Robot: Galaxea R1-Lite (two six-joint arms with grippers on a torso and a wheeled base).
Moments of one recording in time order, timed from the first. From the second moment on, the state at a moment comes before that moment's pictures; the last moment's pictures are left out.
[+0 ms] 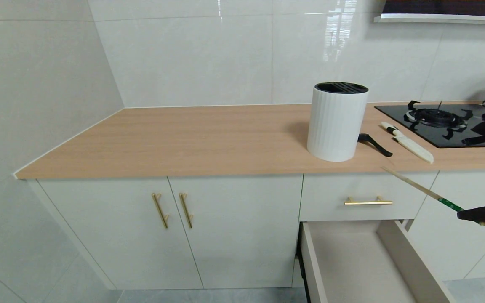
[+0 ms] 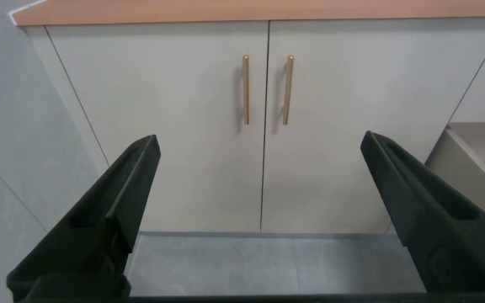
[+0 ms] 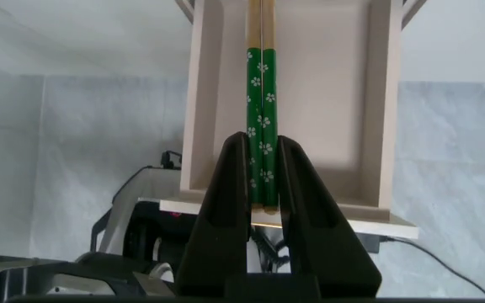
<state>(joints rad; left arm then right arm) 0.00 0.00 0.00 0.00 0.02 0.00 0.06 1.27 -0.95 0.46 0.13 0.08</state>
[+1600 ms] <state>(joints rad) 0.00 0.00 0.00 0.00 0.02 0.00 0.14 1.47 -0.87 0.38 0.12 0.08</state>
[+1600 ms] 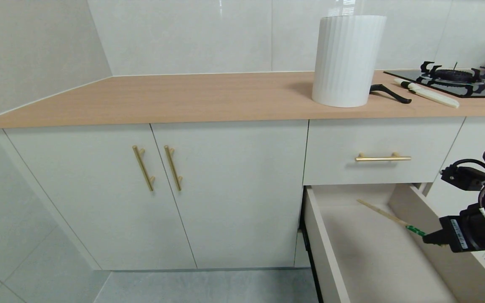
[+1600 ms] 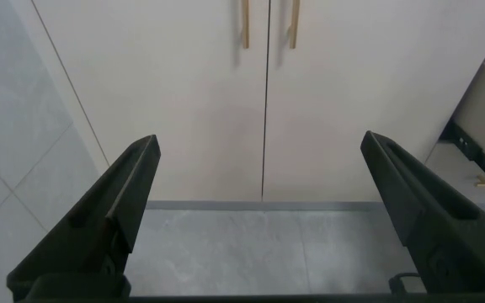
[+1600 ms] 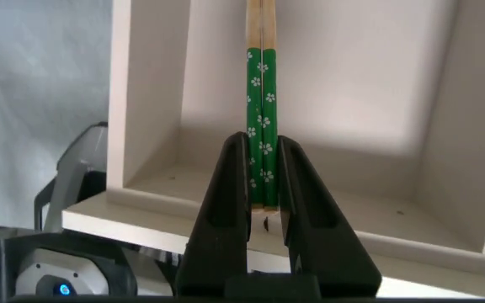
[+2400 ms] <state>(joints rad) 0.00 0.00 0.00 0.00 0.02 0.00 0.26 2.01 -0.74 -0.27 0.00 0.21</state>
